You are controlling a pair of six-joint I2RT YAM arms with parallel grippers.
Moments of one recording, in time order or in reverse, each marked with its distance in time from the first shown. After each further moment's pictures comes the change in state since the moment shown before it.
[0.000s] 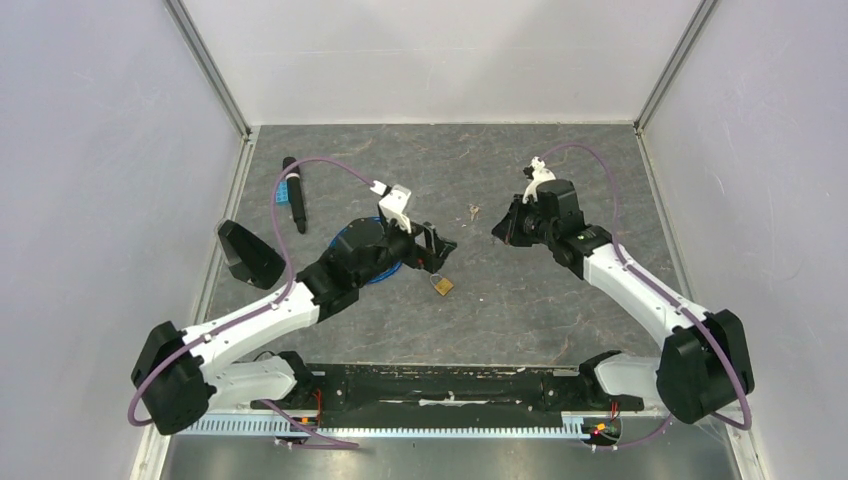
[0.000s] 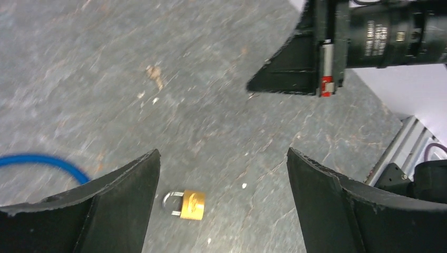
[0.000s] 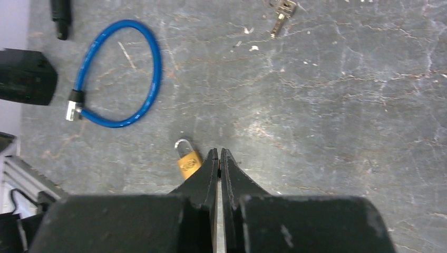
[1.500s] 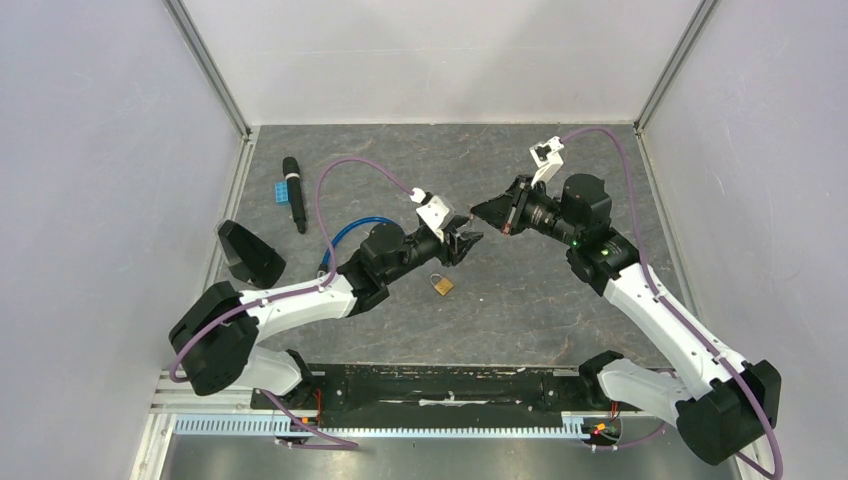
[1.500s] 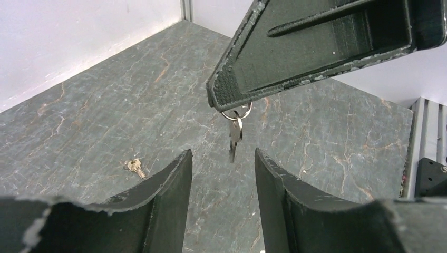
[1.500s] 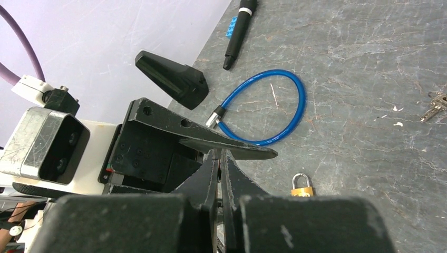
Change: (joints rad) left arm -0.086 0.273 -0.014 0.561 0.131 0.307; right arm 0.054 -0.210 0.061 0.183 -0.269 0.158
